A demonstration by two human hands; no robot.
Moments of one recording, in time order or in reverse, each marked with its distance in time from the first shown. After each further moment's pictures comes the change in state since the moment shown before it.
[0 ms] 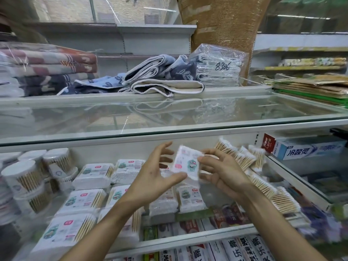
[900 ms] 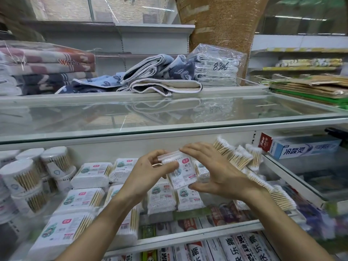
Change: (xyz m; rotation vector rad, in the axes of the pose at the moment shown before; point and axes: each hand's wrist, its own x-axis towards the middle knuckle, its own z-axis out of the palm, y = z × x) left_hand 0.000 0.015 -0.005 -0.347 0.057 -0.251; right_hand -0.007 -0.011 -0.012 -1.483 -0.349 -0.756
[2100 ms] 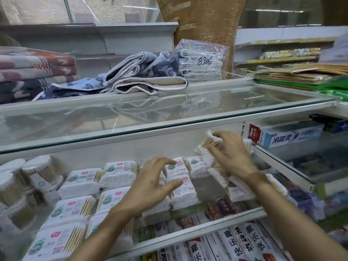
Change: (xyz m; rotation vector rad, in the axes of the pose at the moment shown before) left_hand 0.003 -0.030 0.012 0.735 -0.197 0.283; right_hand -0.011 0.061 0.000 -0.071 0.325 0.673
